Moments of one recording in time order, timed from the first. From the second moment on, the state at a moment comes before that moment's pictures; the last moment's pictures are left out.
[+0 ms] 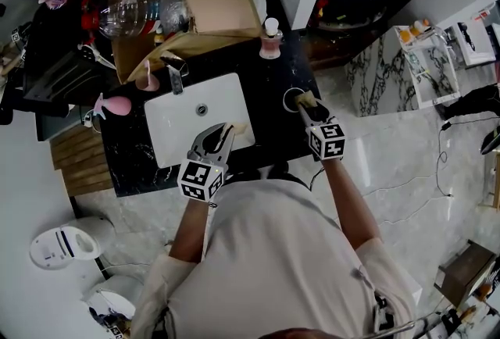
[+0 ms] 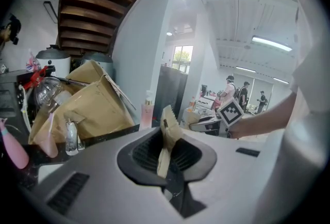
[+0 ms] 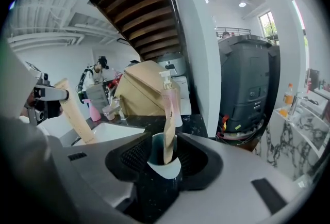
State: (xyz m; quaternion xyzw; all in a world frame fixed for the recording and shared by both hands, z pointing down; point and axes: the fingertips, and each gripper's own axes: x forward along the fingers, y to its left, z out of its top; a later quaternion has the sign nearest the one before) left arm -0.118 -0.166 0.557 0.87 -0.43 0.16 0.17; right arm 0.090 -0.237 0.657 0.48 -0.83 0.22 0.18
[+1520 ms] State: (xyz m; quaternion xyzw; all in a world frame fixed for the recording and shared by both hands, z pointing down) left arm -0.015 -0.201 0.493 0.93 -0.33 0.12 0.09; right arm 0.159 -0.127 0.591 0.54 -0.80 0.24 0.09
